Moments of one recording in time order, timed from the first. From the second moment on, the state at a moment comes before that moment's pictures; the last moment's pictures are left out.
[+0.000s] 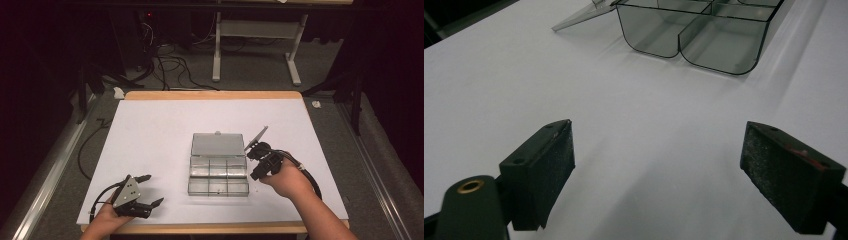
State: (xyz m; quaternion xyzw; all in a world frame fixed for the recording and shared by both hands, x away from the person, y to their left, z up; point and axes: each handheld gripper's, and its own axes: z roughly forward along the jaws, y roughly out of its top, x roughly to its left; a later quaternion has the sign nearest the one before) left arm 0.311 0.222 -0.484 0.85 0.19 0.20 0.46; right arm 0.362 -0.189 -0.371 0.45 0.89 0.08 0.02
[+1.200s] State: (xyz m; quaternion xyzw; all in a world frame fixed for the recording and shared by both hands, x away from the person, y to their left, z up) left arm 0.312 0.222 -0.484 0.85 0.19 0.19 0.46; right arm 0.358 -0.200 -0.433 0.46 0.88 0.05 -0.02
